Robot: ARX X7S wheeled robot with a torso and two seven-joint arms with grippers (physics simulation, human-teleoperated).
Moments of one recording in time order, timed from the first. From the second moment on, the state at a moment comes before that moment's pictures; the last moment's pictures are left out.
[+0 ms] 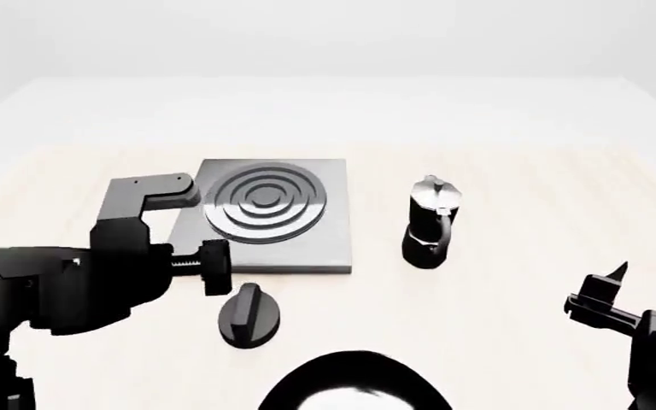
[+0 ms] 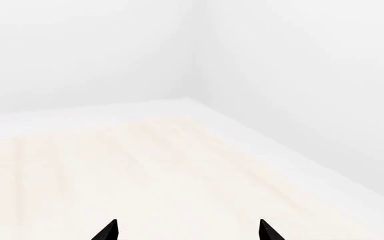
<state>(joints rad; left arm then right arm) -0.87 -0.45 0.04 -0.08 -1.56 -1.49 -1.02 0.16 0.24 0.35 -0.51 0.10 0.79 0.28</state>
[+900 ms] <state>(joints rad) -0.88 -0.59 0.26 -0.28 -1.42 -1.39 -0.67 0.16 0.25 0.31 -0.48 0.10 0.79 0.29</state>
